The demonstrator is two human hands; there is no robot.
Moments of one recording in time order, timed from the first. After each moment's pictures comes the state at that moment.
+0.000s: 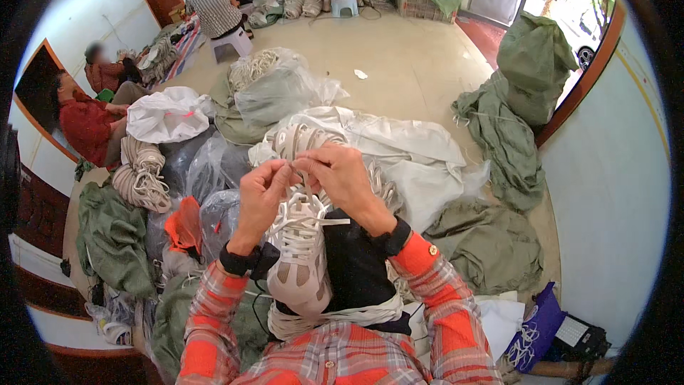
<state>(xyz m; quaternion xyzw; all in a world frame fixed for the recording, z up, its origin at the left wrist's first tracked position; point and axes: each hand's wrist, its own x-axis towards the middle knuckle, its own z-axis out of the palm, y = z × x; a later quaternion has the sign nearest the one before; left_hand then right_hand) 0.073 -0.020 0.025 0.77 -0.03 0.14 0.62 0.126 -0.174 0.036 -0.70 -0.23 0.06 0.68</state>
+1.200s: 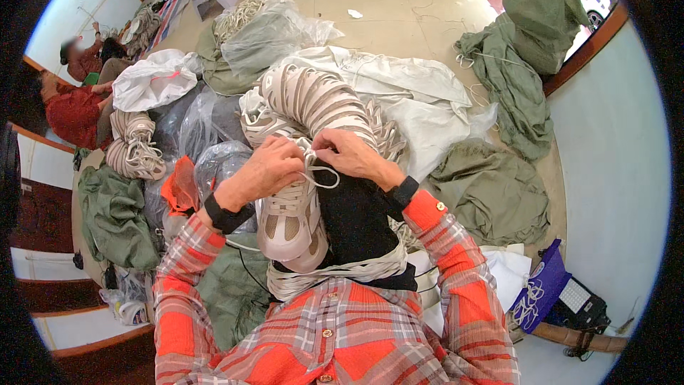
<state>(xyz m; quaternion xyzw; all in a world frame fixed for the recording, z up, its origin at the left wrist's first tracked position) 0.077 0.009 -0.037 0.90 -0.39 0.02 0.20 0.128 -0.204 -0.066 -0.78 -0.30 0.19 0.52</state>
